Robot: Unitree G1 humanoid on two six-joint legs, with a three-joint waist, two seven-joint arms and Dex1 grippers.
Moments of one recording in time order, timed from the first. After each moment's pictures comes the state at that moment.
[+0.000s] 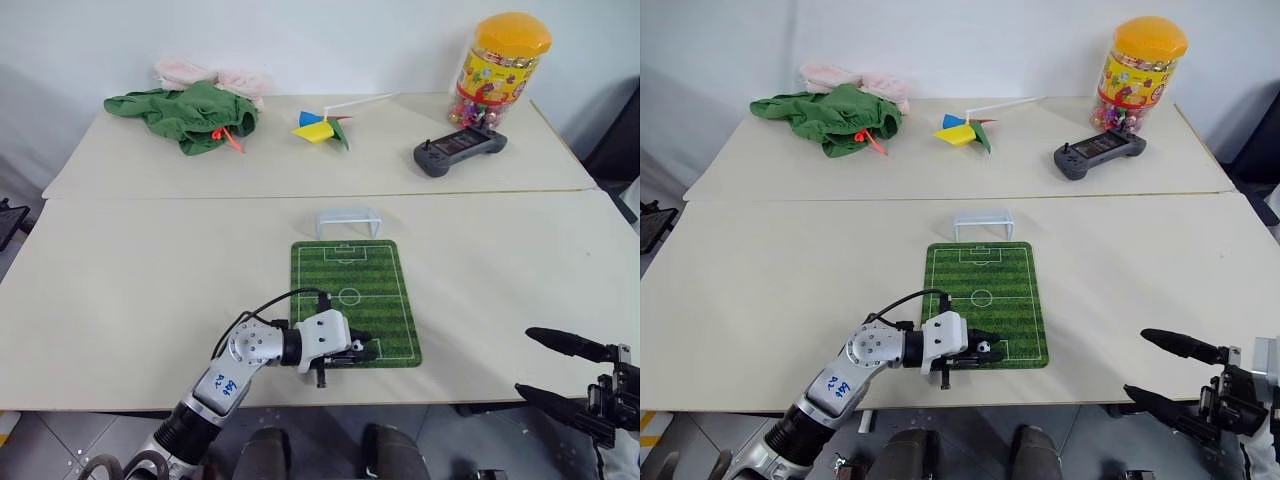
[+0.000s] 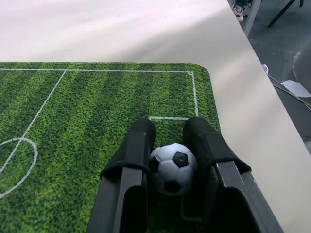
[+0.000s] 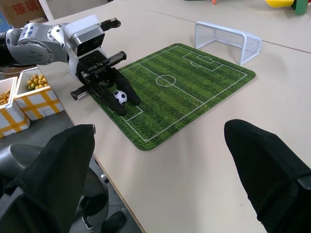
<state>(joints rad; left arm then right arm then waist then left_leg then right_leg) -0.27 0.35 -0.44 -0.13 -0.04 0.15 -0.83 0.47 -0.74 -0.68 -0.29 0.80 0.20 1.37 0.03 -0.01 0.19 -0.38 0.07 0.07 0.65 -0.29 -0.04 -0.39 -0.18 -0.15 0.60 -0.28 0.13</state>
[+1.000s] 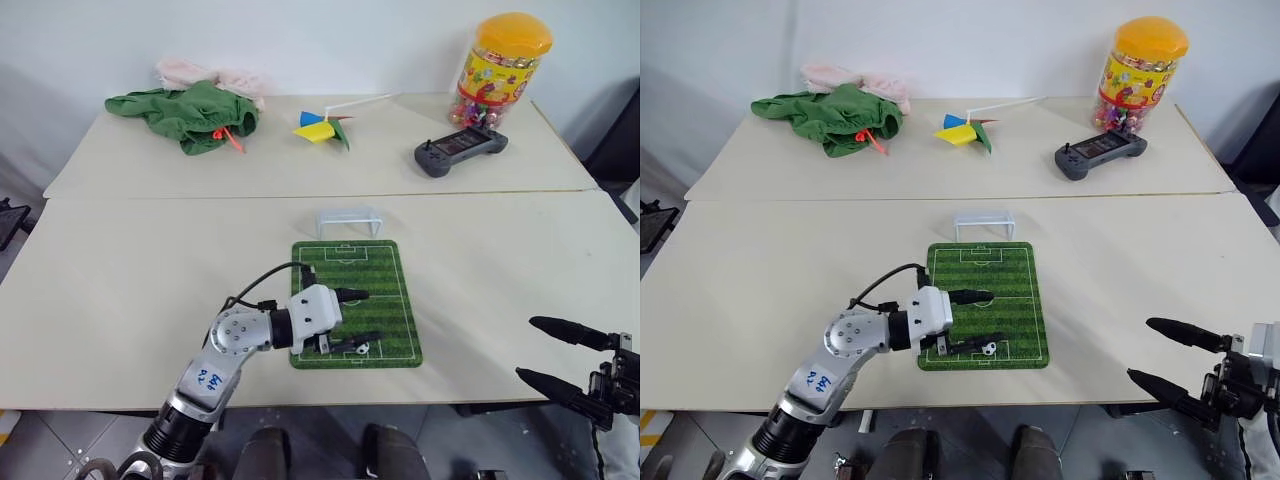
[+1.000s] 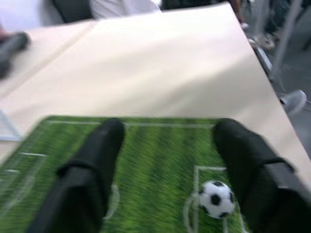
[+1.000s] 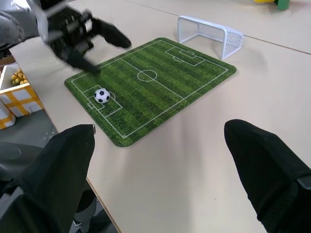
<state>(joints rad) -0.27 0.36 -0.31 -0.32 -0.14 0.19 -0.80 0.40 -0.76 -0.67 -0.23 0.75 0.22 1.35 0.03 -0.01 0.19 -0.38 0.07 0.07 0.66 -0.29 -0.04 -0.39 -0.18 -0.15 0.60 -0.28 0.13</state>
